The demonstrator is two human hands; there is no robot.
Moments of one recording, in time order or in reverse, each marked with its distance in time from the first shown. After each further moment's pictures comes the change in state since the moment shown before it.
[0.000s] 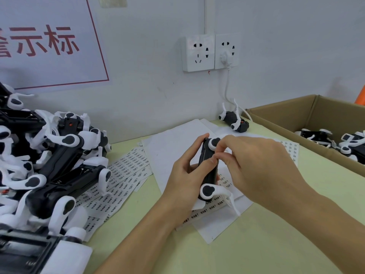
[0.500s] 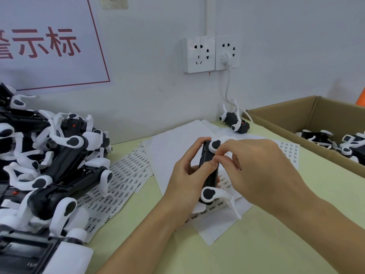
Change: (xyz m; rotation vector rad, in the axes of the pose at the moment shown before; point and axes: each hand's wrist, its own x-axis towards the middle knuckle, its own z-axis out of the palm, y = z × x) left_hand -0.001 0.004 -0.001 0.060 -0.033 0.032; right_hand 0.002 -0.004 -0.001 0.112 -0.031 0.023
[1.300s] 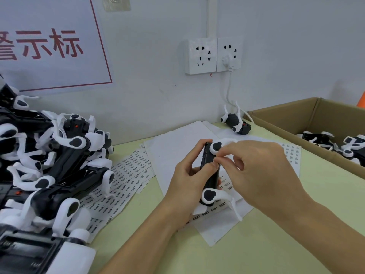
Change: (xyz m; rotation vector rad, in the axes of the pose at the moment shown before) left_hand 0.000 -0.001 -0.001 0.001 -0.019 0.003; right_hand -0.001 0.003 0.008 0.019 0.147 -0.059
